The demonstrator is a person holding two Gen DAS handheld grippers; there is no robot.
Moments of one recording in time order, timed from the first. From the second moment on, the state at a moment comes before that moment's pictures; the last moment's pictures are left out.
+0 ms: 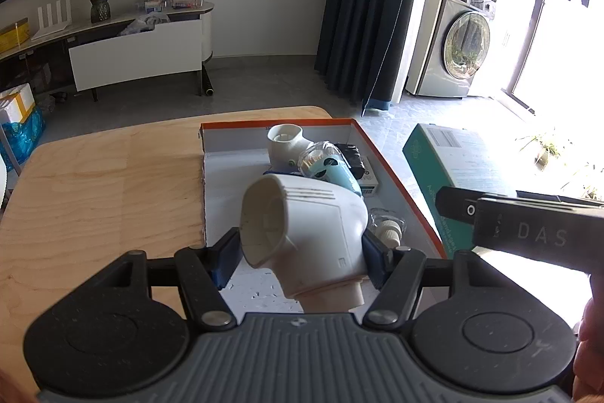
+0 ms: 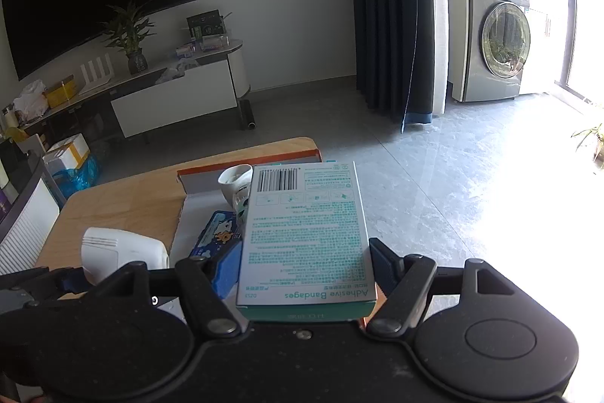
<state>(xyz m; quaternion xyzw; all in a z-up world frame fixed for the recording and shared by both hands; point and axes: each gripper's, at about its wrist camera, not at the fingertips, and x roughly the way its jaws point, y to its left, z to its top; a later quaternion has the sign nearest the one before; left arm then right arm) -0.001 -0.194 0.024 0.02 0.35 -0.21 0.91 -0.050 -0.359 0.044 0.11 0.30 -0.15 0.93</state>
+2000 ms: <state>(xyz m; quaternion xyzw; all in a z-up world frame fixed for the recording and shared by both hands) 0.028 -0.208 0.002 0.02 0.38 -0.21 0.90 0.022 -0.381 0.024 0.11 0.34 -0.13 0.93</state>
